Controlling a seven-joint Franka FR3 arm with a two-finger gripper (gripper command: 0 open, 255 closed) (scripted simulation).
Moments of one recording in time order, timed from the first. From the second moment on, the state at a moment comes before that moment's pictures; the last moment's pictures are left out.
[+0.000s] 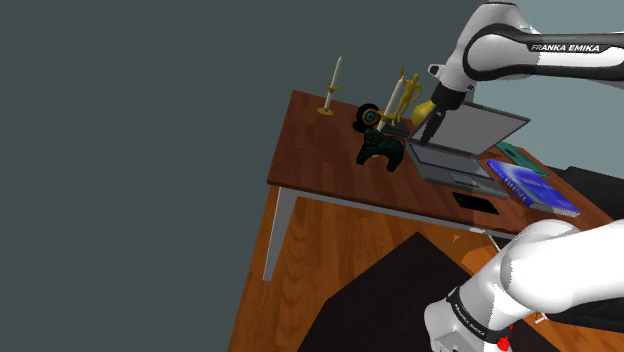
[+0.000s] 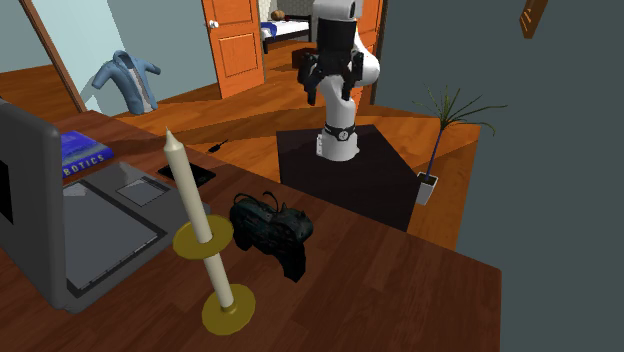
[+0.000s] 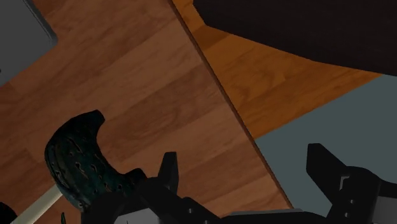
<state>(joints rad) -0.03 -0.55 -0.23 -2.37 -0.20 1.85 -0.55</state>
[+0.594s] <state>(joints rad) -0.03 -0.27 -0.38 -2.26 -0.24 2.07 -0.81</state>
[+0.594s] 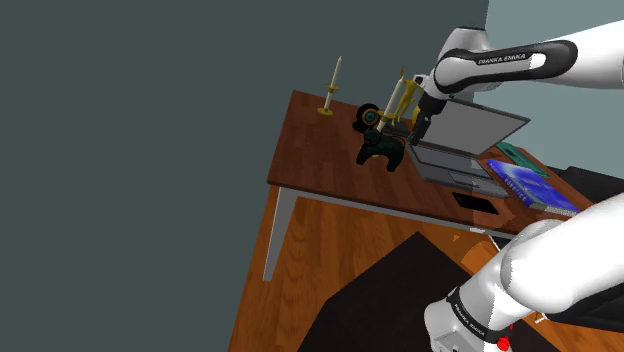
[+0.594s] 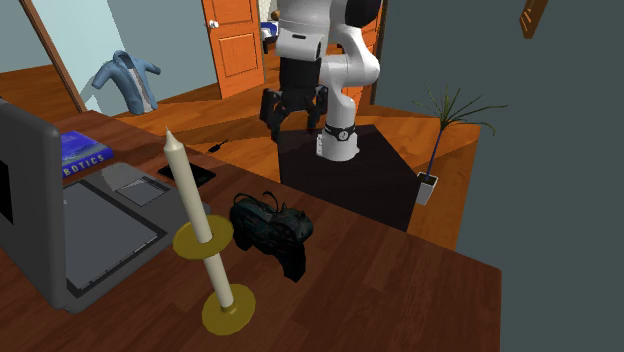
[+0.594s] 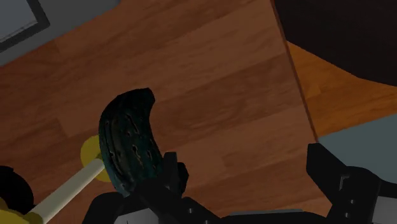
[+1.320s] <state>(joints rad) -0.06 0.14 -0.46 -1.99 -0.10 2.25 -1.16</state>
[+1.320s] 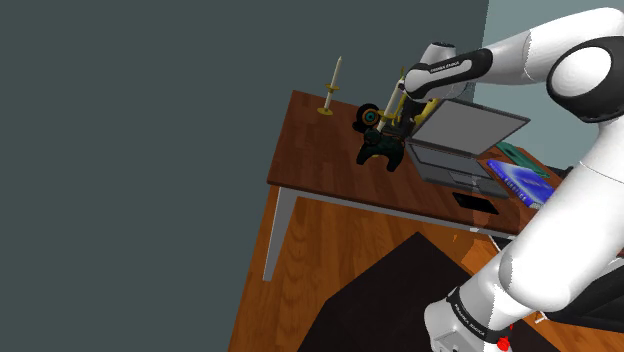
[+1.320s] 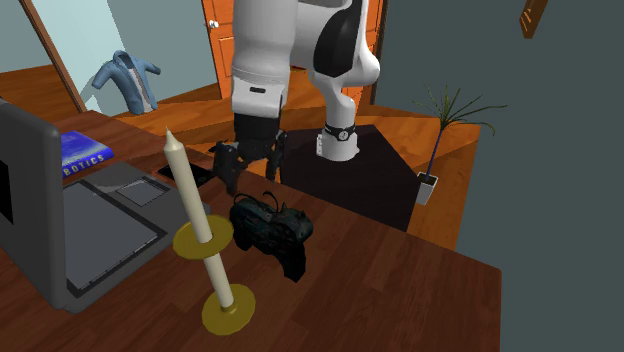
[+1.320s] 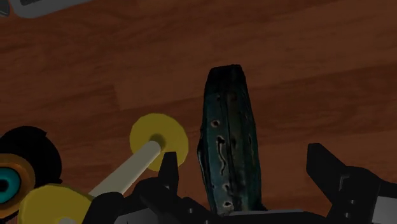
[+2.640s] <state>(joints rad) -0.08 0.23 -0.45 -1.99 -0.06 2.36 -1.21</state>
